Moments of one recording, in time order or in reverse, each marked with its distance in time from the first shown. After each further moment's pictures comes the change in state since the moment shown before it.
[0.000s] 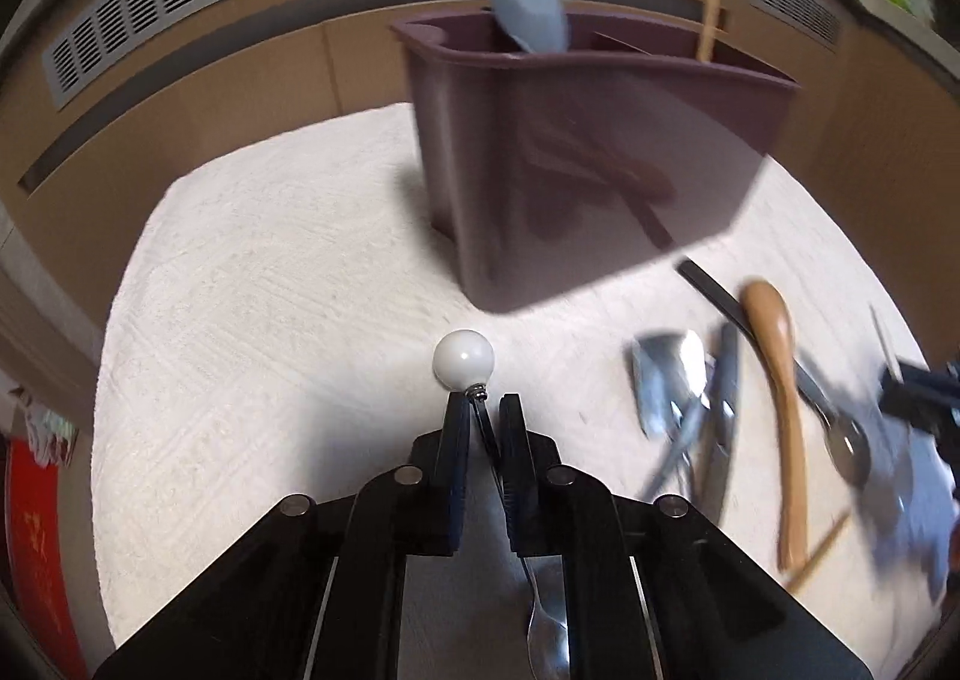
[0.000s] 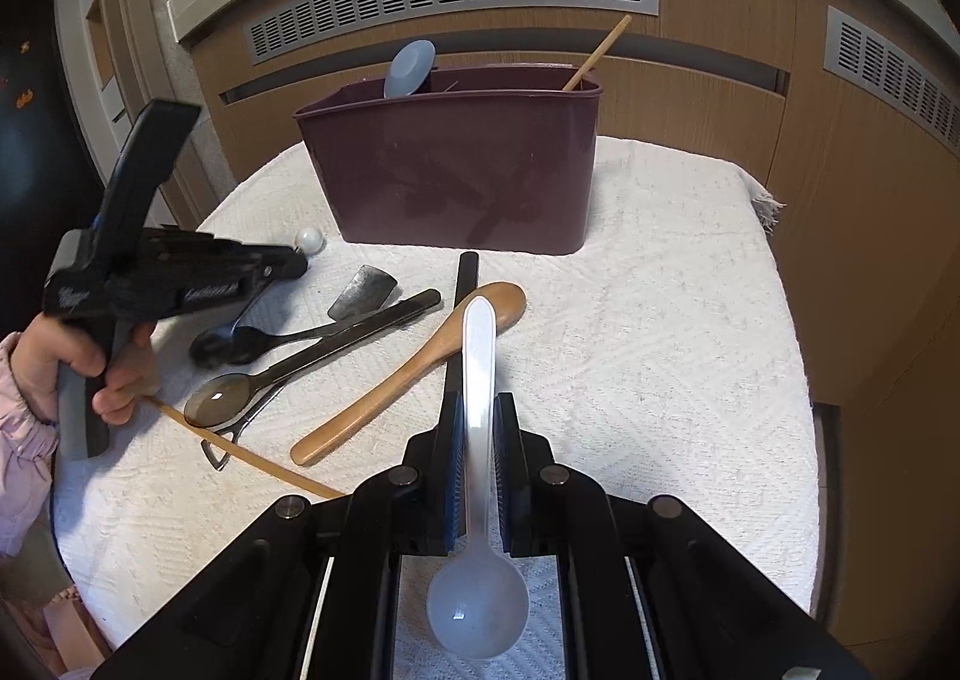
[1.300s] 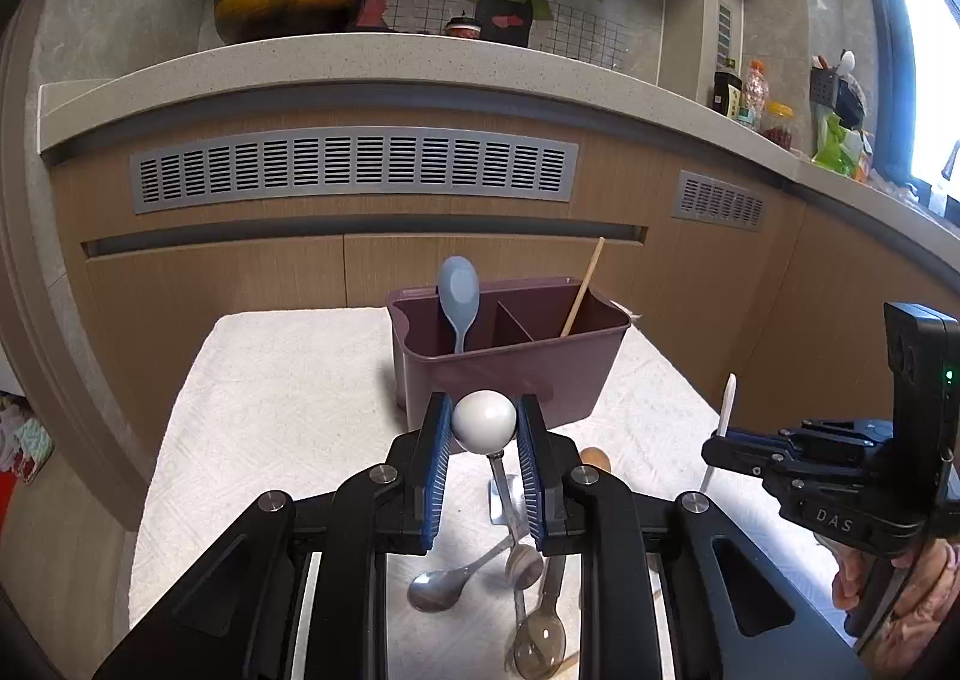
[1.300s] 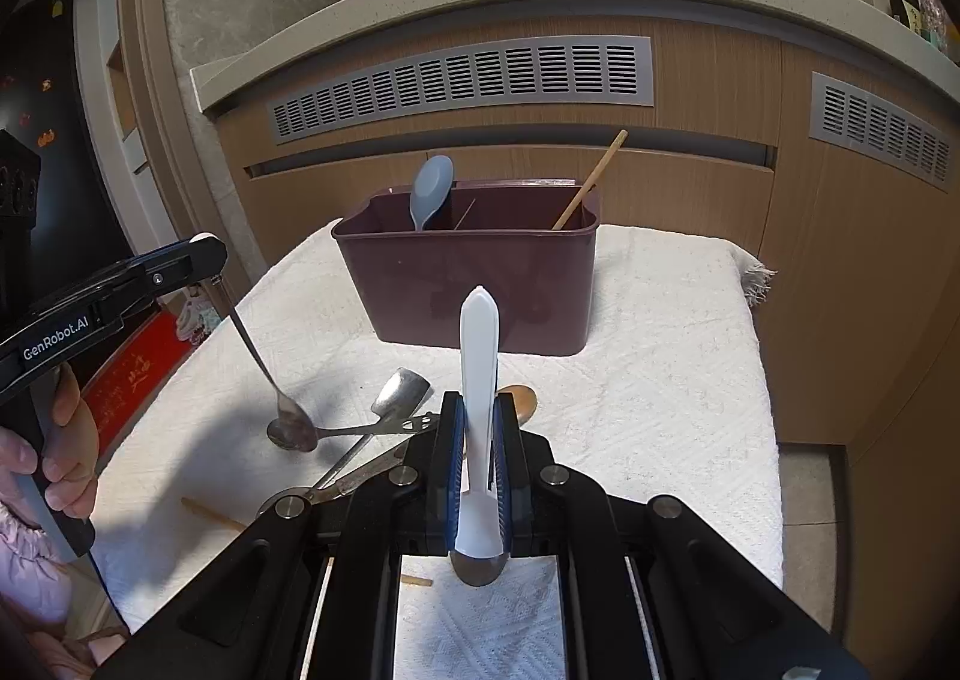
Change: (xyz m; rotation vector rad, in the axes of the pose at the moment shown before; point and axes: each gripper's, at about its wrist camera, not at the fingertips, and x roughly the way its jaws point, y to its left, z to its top) left arm -0.143 -0.011 0.003 -0.113 -0.442 -0.061; right arm -0.043 0.003 0.024 0.018 -0.152 0.037
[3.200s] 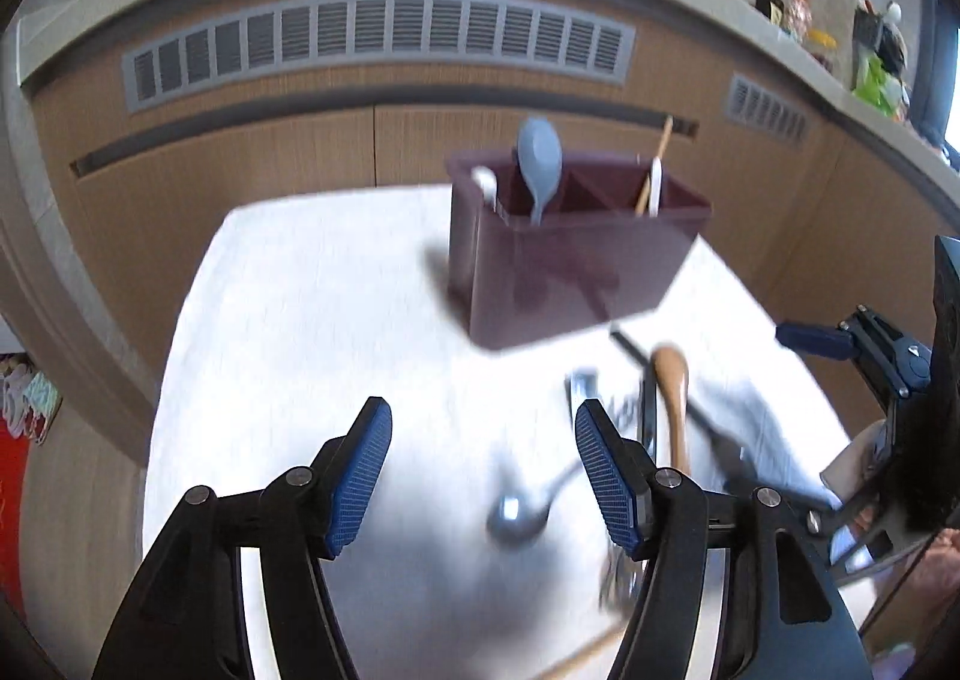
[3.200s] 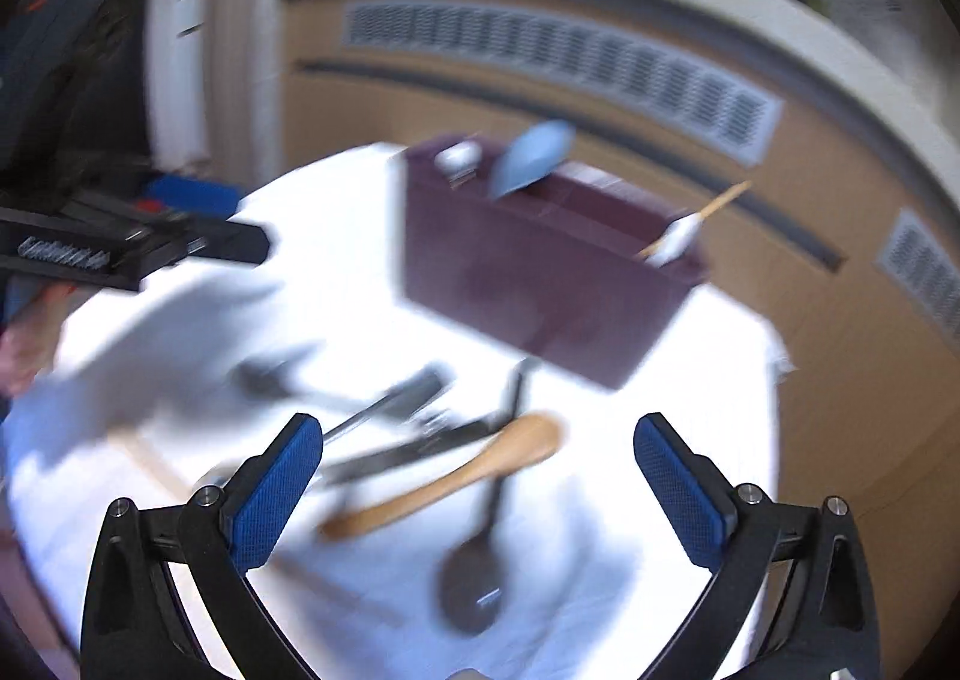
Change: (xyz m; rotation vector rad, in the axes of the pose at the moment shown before) left arm 0.045 0.041 -0.039 -0.009 0.266 0.024; right arm 0.044 0.057 -0.002 -0.363 0.100 -0.015
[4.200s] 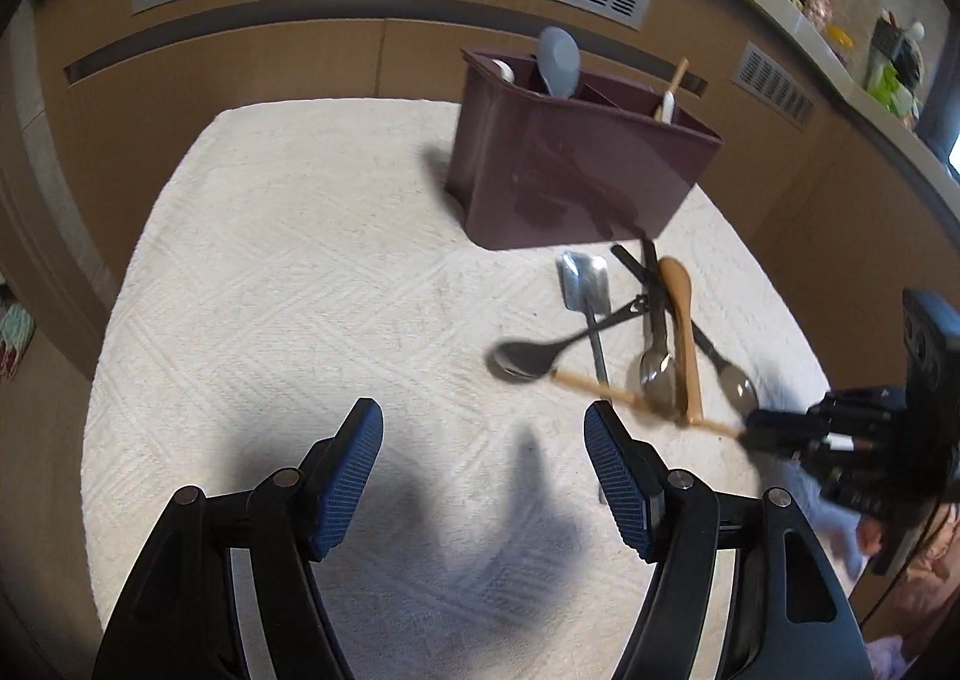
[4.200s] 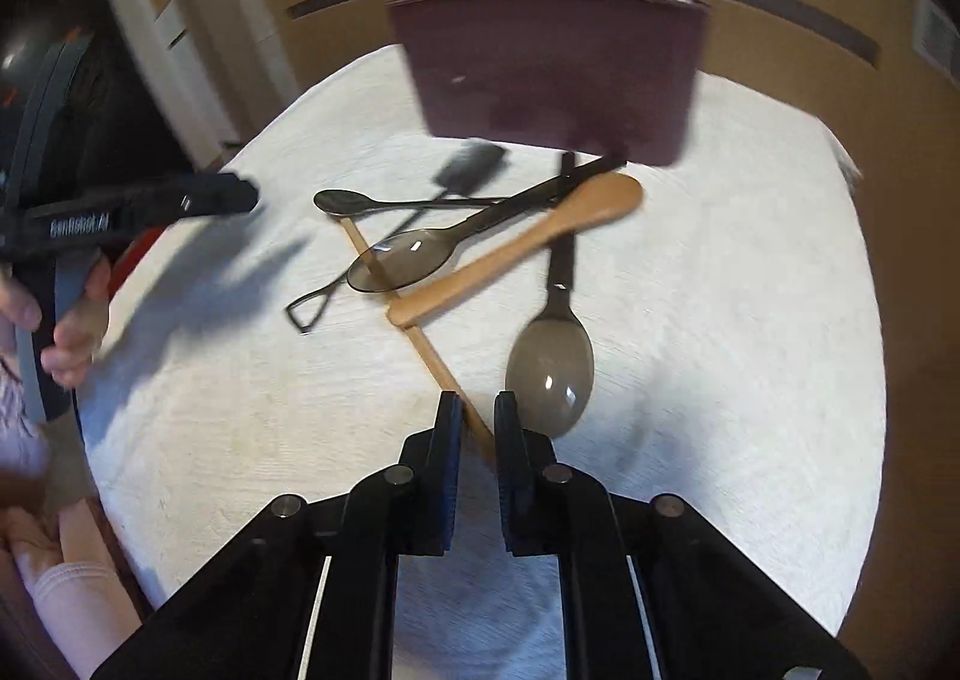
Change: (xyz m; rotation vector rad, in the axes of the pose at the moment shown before) left arm 0.019 0.006 -0.031 -0.070 0.118 -0.068; right arm 0.008 -0.027 -0.069 0.277 0.207 0.180
